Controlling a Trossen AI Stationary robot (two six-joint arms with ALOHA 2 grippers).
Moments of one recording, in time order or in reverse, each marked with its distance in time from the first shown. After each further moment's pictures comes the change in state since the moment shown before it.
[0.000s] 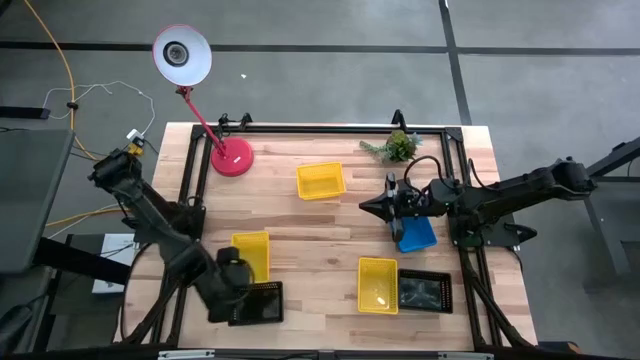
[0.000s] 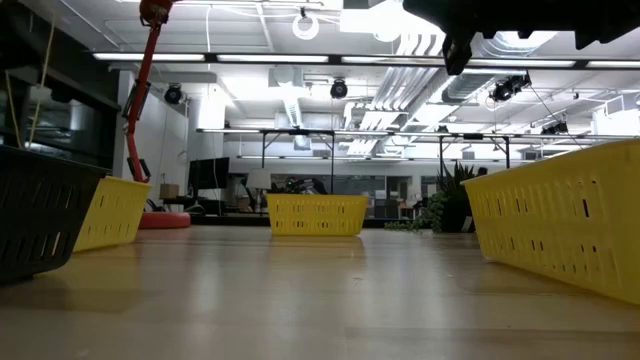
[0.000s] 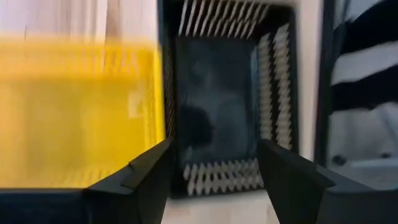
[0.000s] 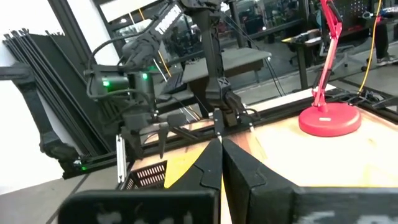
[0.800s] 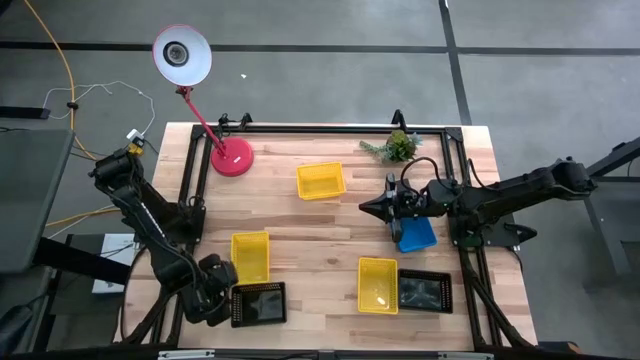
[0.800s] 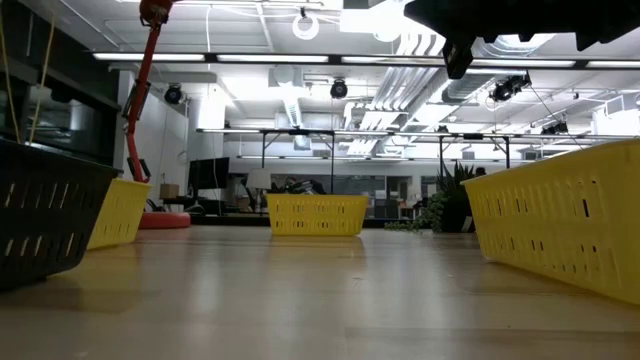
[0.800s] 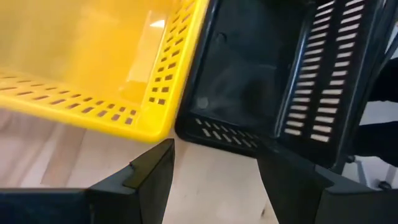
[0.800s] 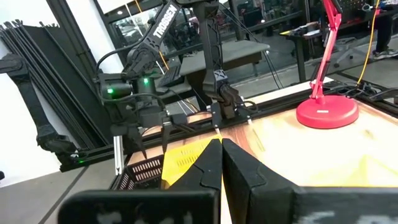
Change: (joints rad) left arm -0.181 0.002 -0.164 0.124 -0.112 -0.500; right arm 0.000 0.000 0.000 -0.032 0.000 0.000
